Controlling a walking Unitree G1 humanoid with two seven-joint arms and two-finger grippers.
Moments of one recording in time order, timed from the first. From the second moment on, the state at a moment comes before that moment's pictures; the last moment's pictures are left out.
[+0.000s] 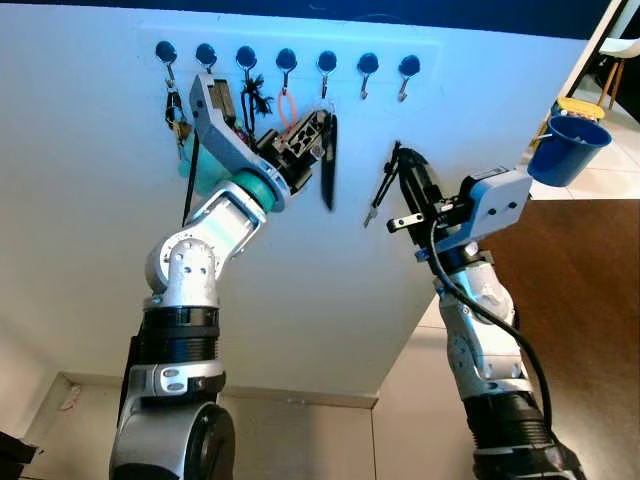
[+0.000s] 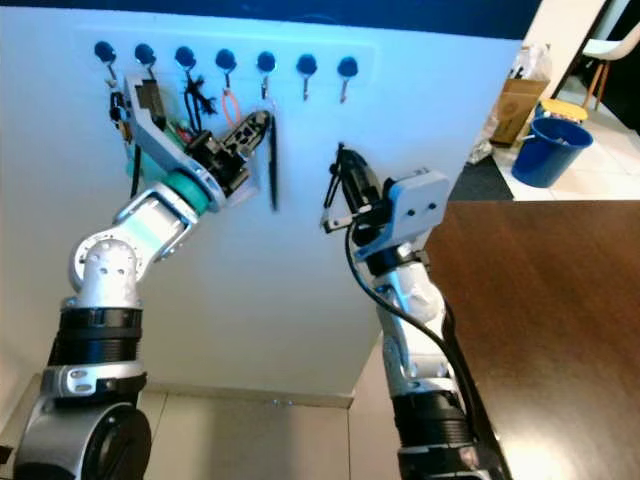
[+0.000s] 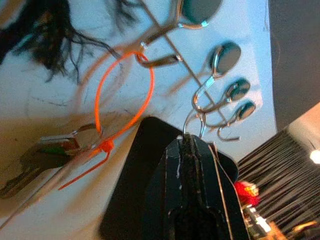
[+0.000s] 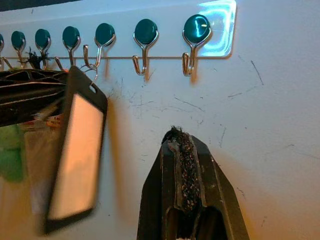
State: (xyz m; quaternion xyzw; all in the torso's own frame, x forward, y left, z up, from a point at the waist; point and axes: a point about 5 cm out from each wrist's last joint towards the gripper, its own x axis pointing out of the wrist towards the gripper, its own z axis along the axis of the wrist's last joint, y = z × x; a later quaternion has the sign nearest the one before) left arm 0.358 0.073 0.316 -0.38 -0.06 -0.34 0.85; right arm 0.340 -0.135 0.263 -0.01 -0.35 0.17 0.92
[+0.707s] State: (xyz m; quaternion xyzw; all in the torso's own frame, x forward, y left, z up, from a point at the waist) left arm 0.342 0.093 0.299 -0.16 -0.14 -0.24 0.95; right arm 0.340 -0.122 0.283 0.02 -0.37 0.21 0.91
